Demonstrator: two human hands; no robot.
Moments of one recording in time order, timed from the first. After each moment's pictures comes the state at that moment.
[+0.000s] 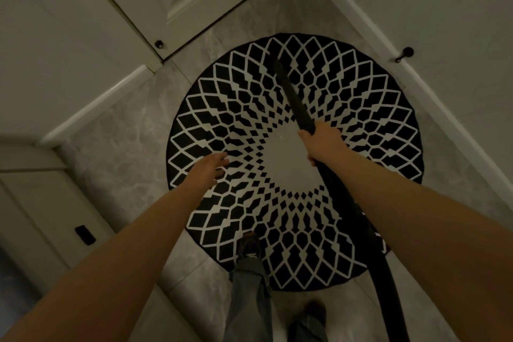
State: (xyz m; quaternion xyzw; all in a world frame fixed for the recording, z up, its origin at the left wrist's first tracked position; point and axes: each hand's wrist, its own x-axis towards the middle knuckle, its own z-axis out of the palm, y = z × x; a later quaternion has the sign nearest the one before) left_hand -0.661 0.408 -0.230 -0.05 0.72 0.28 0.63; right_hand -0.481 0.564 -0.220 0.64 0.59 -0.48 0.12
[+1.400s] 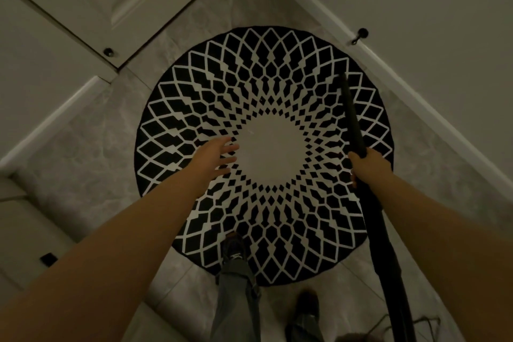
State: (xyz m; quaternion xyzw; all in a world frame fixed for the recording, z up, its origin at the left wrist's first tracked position) left_hand -0.587 0.466 -0.243 -0.01 0.68 0.30 0.67; right_hand -0.283 0.567 -0.237 0.79 0.44 -0.42 0.07
